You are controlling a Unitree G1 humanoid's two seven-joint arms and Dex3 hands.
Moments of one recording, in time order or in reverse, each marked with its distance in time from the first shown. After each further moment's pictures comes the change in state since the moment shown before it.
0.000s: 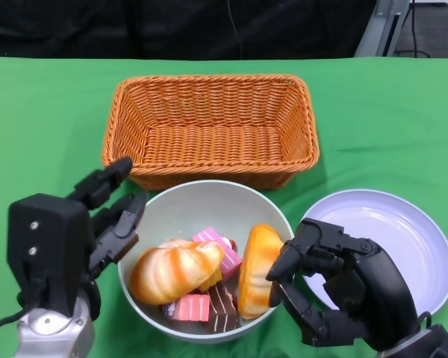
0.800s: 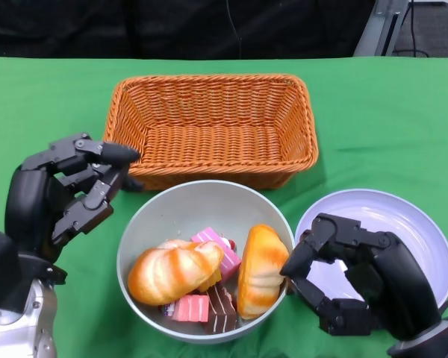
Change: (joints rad) left arm -0.141 0.102 0.082 0.368 -0.162 -0.653 -0.381; right arm -0.038 -0.070 -0.050 0.013 -0.059 -0.096 0.000
